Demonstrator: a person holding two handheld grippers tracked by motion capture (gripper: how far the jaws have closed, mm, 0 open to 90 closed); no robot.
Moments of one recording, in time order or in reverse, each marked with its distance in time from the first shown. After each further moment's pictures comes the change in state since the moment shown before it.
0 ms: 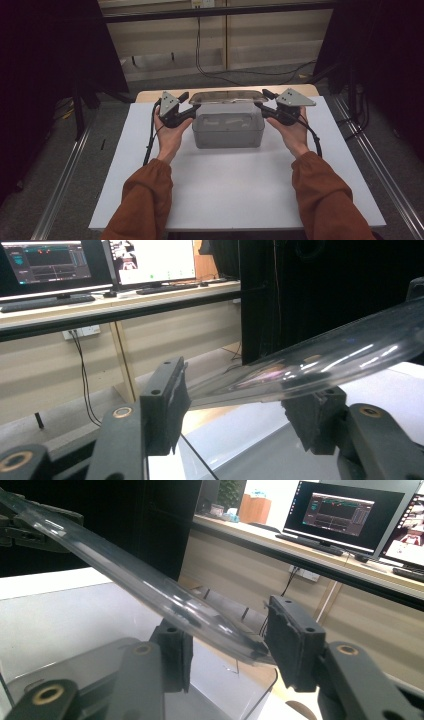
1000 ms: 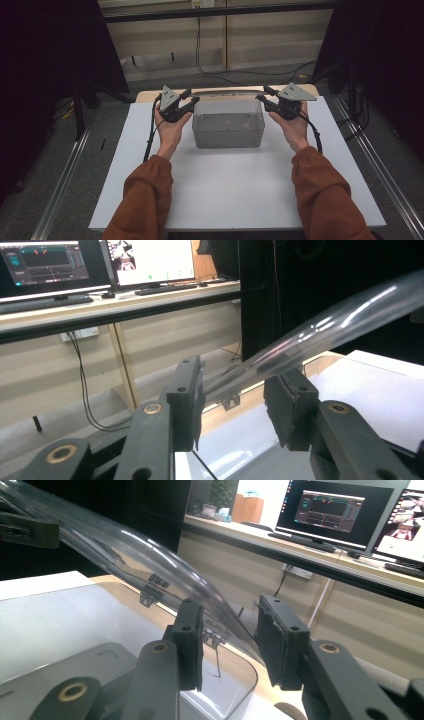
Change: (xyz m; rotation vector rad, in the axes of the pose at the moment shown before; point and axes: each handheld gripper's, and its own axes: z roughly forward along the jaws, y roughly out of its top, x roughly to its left) left arm 0.010 0.004 0.013 -0.001 -0.003 0.025; right arm -0.018 -0.005 0.012 -0.006 -0.023 0.019
